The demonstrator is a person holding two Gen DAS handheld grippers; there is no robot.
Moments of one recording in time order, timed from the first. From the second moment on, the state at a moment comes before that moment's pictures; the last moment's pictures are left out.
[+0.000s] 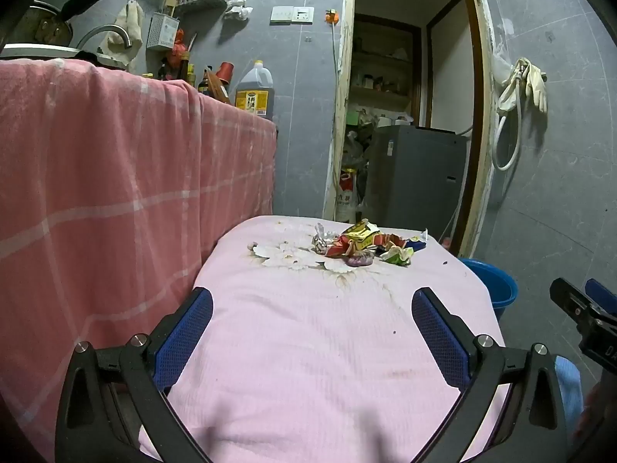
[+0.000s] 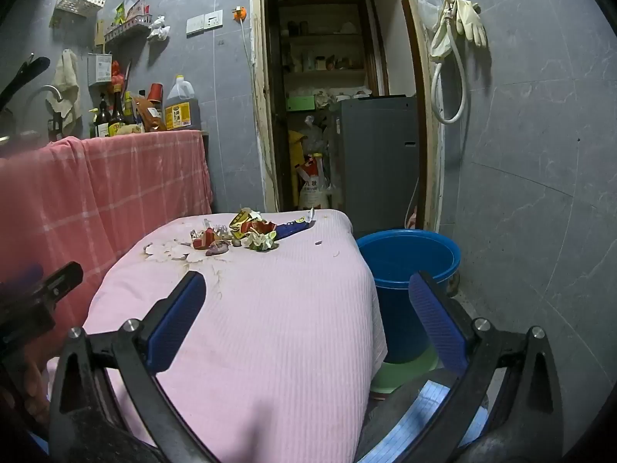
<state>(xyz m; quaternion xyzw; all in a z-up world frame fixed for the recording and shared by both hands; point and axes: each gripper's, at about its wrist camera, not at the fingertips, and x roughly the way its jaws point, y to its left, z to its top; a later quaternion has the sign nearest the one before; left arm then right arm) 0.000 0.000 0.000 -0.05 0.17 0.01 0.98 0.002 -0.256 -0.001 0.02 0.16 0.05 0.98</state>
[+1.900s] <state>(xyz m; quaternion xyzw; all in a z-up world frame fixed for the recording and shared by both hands) 0.003 0.003 -0.003 -0.05 0.17 0.01 0.98 0.004 -0.258 -0.010 0.03 0.17 0.05 0.98</state>
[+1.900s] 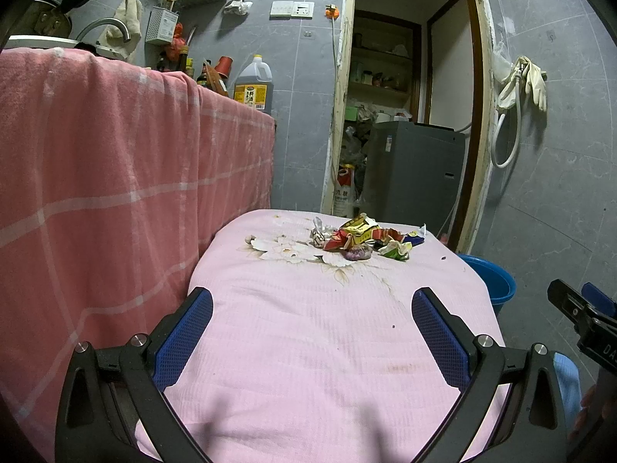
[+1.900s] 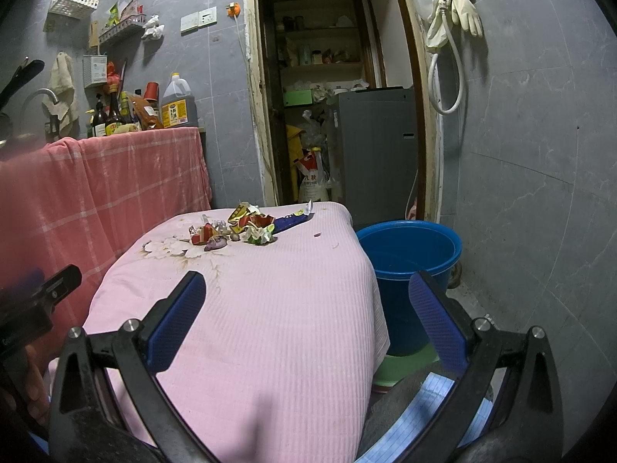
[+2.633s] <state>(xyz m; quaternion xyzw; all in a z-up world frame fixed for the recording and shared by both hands) 0.004 0.003 -0.004 -0.05 0.17 0.01 0.98 0.004 -0.258 -0.010 0.03 0.17 0.05 0.98</state>
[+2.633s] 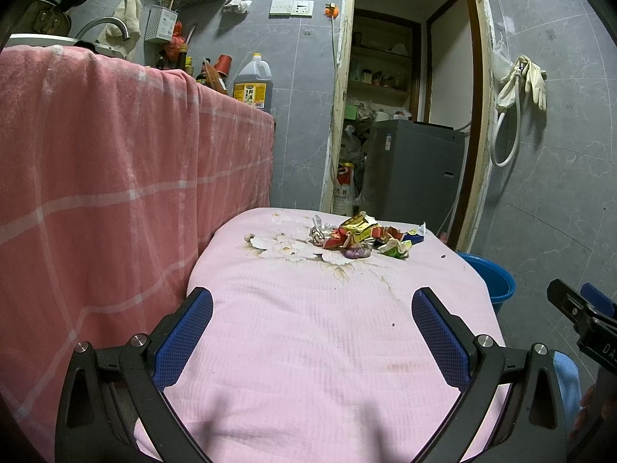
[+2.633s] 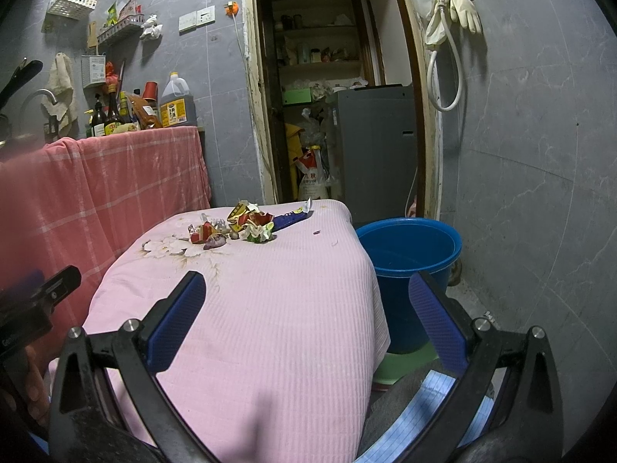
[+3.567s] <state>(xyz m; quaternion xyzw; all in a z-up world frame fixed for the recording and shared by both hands) 0.002 -0.005 -0.019 -0.06 0.18 0.01 0.98 0.007 -0.257 -0.012 0.03 0.18 0.05 0.98</state>
